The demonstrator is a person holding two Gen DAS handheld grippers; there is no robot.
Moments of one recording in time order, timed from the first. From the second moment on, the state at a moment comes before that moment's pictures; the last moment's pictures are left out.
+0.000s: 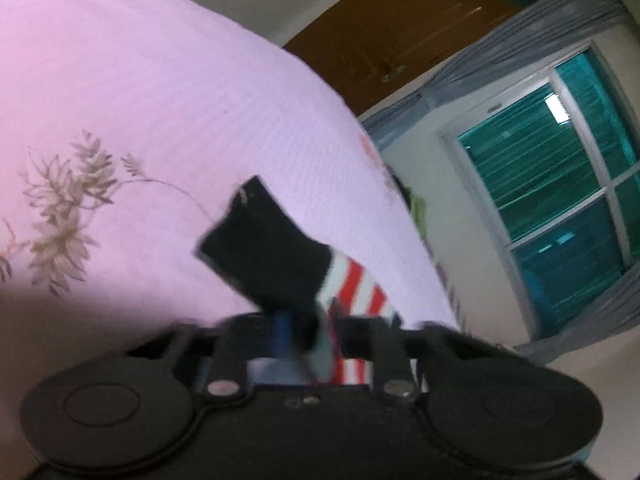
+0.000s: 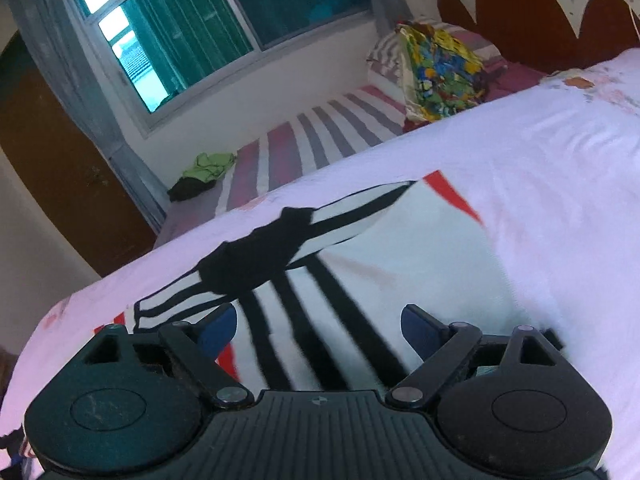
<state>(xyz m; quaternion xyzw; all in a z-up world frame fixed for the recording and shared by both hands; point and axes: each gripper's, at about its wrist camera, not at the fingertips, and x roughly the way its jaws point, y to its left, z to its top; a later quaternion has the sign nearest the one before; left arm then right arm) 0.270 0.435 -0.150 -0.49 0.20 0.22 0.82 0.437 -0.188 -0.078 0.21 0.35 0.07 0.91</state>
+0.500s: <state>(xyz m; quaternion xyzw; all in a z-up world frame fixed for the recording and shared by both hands) 0.370 0.257 -0.075 -0.32 0.23 -0.03 0.92 0.414 -0.180 -0.079 0.20 0.35 0.08 0.91</state>
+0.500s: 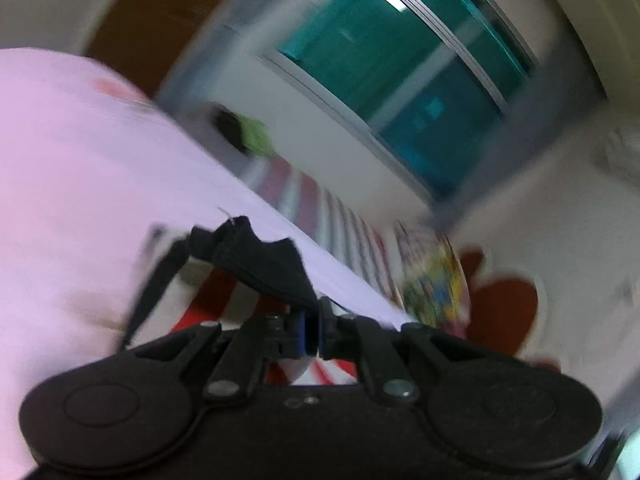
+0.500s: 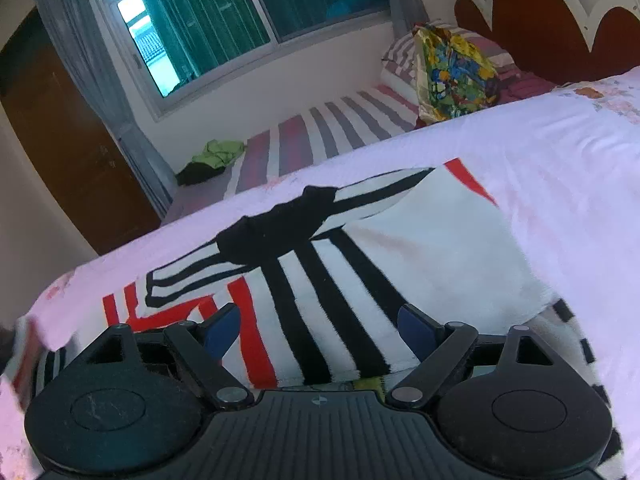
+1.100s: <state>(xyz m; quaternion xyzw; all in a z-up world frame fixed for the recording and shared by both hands) 0.441 0.011 -0.127 -0.22 0.32 -0.17 0.91 0.416 -0.266 -0.074 0.25 0.35 0.15 0.89</state>
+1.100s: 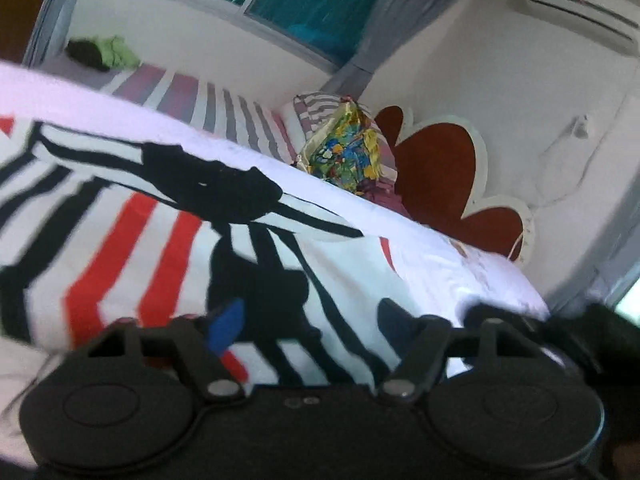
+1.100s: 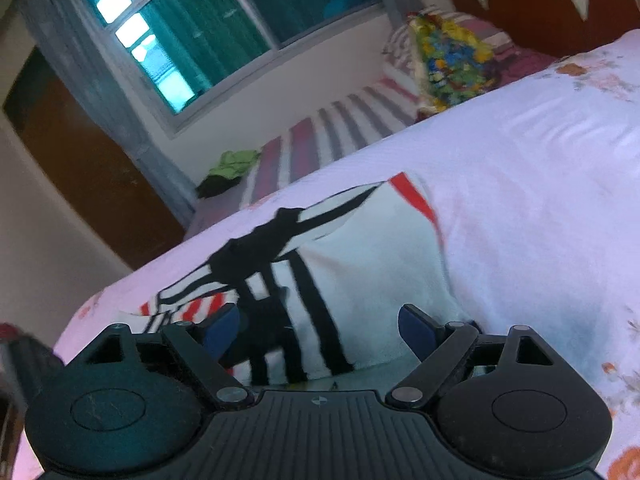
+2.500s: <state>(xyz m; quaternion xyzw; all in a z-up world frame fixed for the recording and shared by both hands) 0.397 0.188 -0.142 -0.12 0.35 -0.02 0.93 0.450 -0.199 -0.093 0.14 0.31 0.15 0.93</state>
